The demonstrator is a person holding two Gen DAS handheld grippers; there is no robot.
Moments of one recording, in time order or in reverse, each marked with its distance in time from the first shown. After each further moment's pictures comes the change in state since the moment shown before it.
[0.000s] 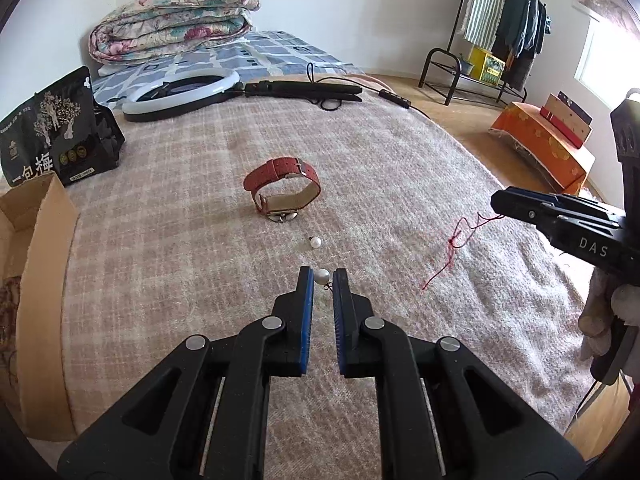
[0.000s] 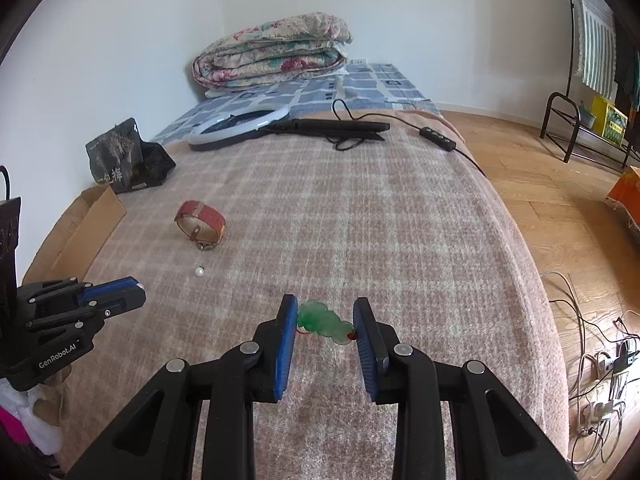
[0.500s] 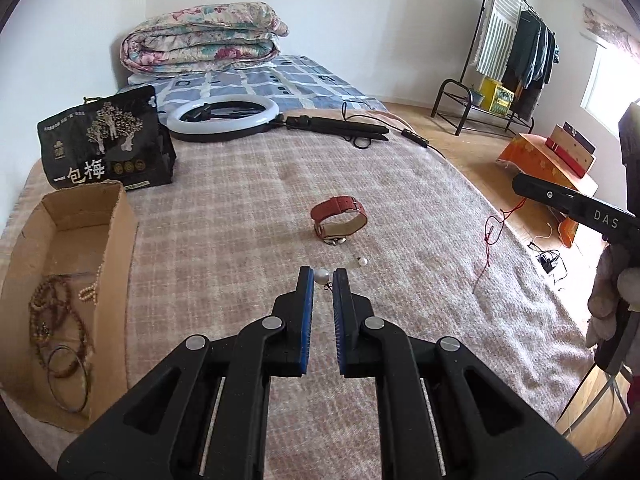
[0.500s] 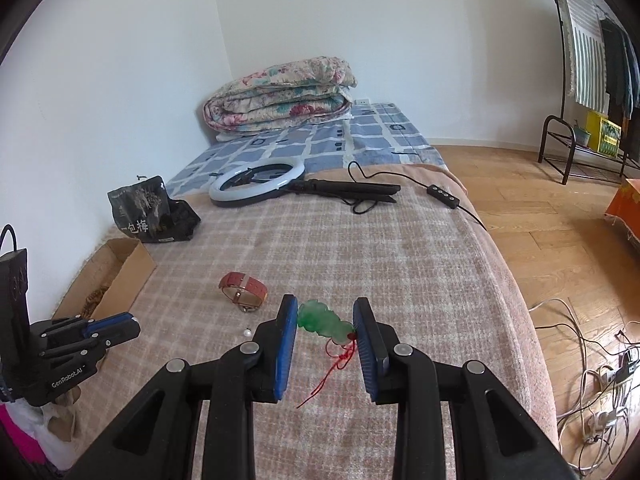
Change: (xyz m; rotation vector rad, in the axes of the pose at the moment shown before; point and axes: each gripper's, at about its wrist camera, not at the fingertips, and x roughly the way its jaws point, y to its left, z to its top) left arm -0.064 0.050 0.004 -0.063 -0.084 0.024; right arm -0.046 0.035 0.036 0.014 -0.114 0.034
